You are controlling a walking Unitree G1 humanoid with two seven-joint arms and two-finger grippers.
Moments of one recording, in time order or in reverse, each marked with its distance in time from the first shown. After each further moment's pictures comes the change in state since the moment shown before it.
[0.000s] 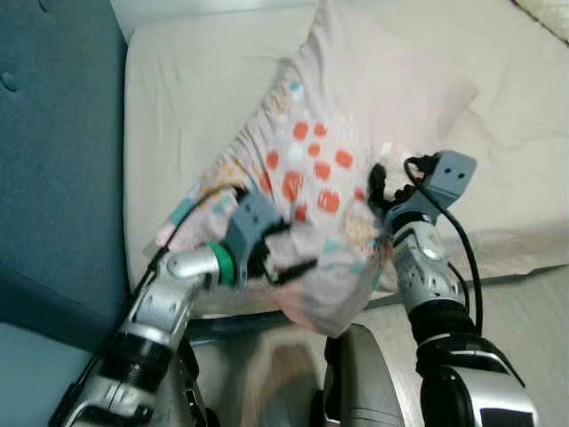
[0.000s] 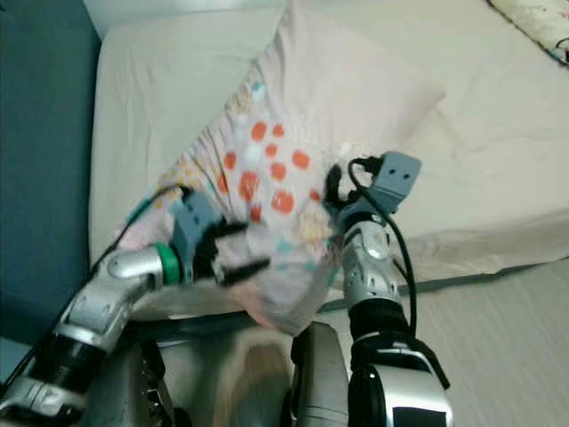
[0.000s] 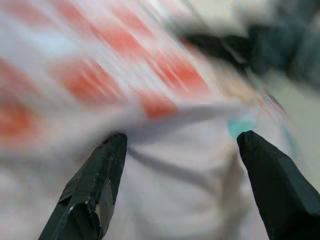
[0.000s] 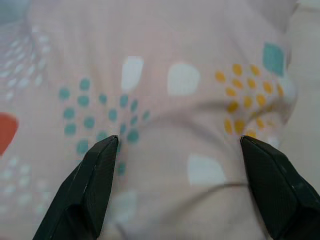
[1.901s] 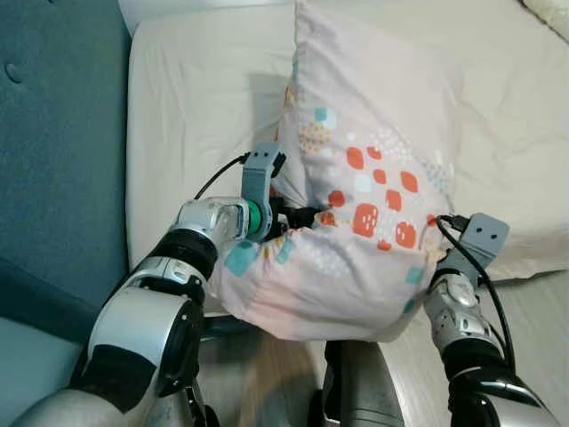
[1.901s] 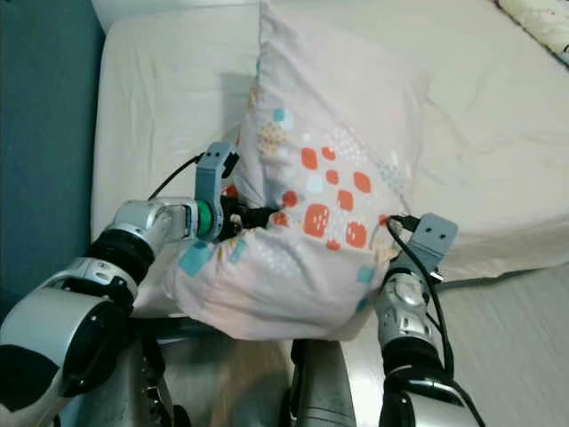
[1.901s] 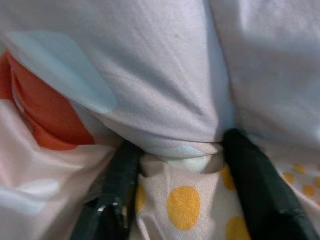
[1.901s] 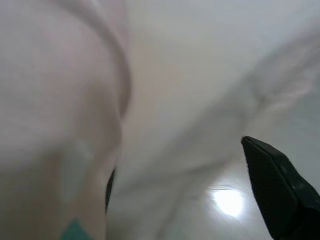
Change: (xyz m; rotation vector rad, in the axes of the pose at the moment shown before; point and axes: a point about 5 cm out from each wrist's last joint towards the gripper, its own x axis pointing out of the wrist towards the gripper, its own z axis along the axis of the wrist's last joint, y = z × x) left arm 0.061 0.004 -0.020 -0.587 0.417 -0.005; right arm -0.036 -0.087 -0.043 -0.029 0.187 -0.410
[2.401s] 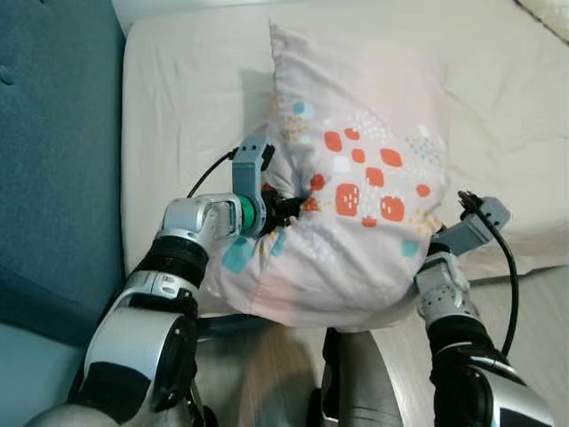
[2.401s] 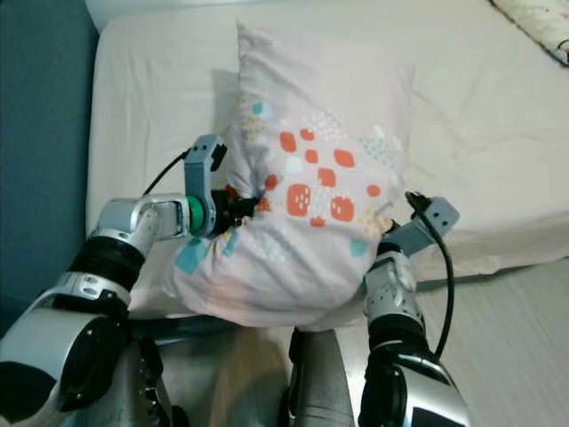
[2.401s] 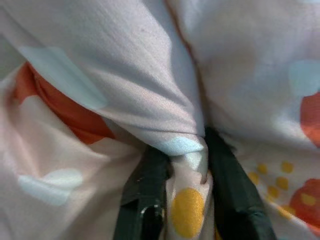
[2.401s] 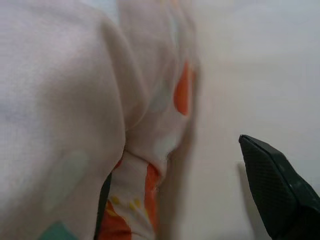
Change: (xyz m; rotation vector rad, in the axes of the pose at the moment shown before) left arm -0.015 0.003 0.004 -0.040 -0.050 0.020; right arm 0.001 0.042 0.019 0.412 -0.064 0.367
